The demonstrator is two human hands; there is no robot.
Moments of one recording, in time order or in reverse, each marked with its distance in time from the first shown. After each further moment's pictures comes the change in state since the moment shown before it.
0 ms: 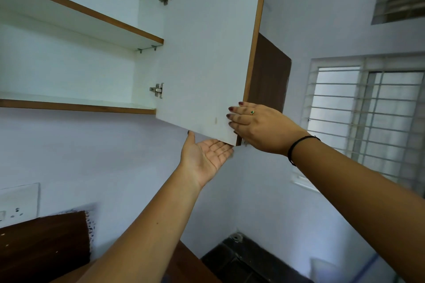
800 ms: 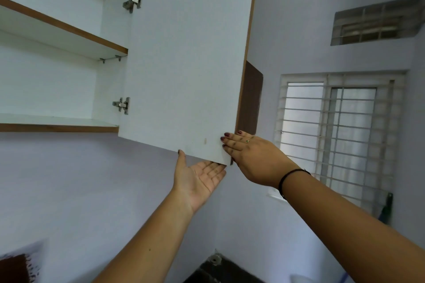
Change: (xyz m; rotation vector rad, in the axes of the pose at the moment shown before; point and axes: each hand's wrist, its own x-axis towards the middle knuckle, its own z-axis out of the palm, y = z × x) left_hand 0.085 -0.040 -0.005 -0.060 -0.100 -0.103; right_hand -0.047 0.015 0.051 0.028 -0.196 0.251
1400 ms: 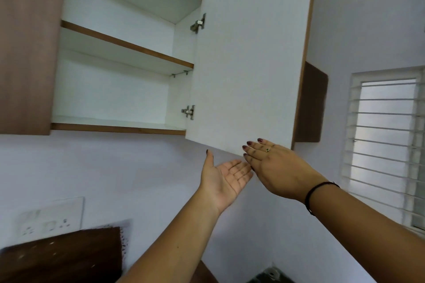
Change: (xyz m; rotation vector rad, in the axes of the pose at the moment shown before) left_hand -0.073 0.046 -0.002 0.106 0.159 0.171; right_hand 0.044 -0.065 -0.015 0.031 0.234 -0.102
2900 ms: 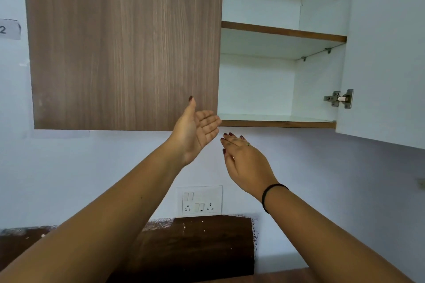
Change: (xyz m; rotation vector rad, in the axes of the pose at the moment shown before) left_hand -0.171 0.353 -0.154 0.683 0.345 0.544; right_hand 0.327 -0.322 -0.034 0.979 0.310 0.223
